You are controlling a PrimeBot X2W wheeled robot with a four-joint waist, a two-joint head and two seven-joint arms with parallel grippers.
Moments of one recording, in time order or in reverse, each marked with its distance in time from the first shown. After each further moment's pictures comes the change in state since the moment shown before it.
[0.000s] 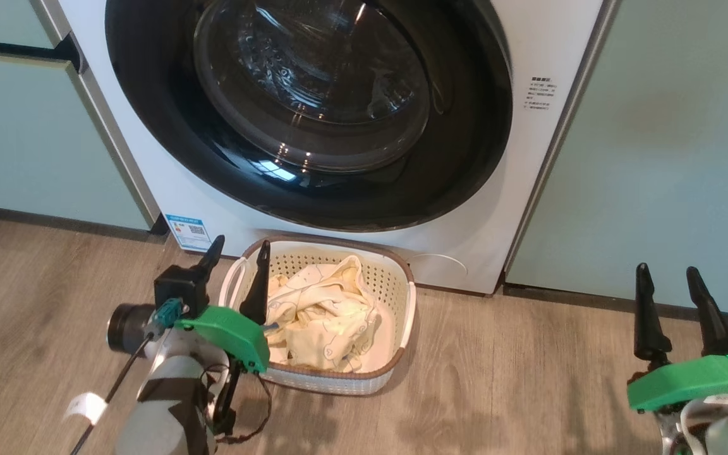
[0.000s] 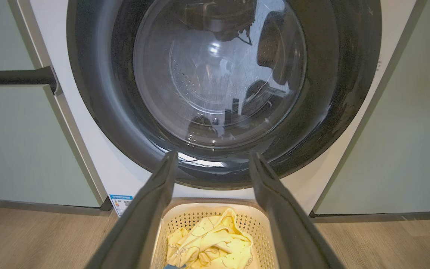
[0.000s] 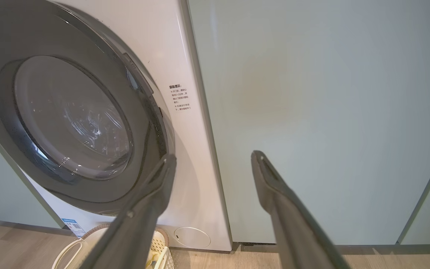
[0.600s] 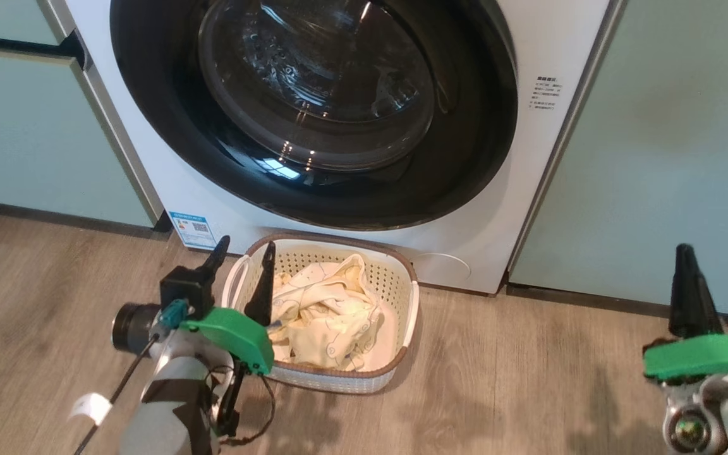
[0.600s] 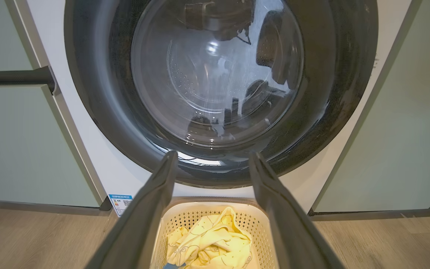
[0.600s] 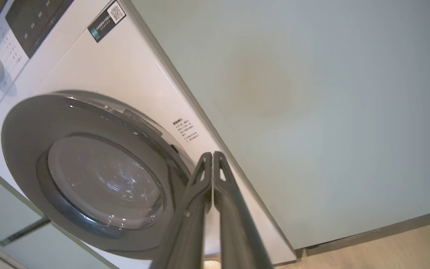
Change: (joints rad) left arm 0.003 0.000 -0.016 -0.008 0.000 0.001 0.000; right arm -0.051 0.000 0.015 0.019 0.375 0.000 0.000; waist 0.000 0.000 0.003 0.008
